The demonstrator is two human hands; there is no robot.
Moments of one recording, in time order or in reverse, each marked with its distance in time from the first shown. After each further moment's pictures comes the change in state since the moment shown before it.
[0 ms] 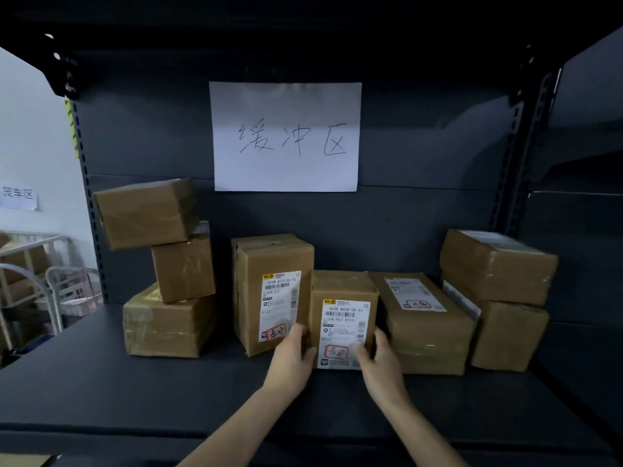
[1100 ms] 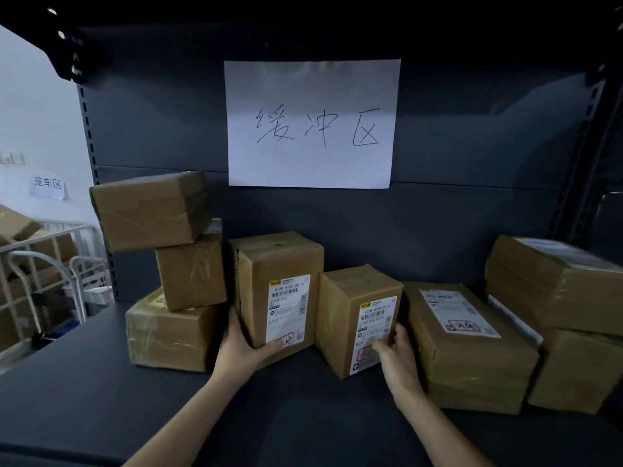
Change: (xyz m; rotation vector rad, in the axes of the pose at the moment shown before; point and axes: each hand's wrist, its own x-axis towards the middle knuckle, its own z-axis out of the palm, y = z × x) left_hand 0.048 -0.085 -0.067 -0.104 0.214 -0.253; right_hand 0.077 0.023 0.029 0.276 0.009 0.109
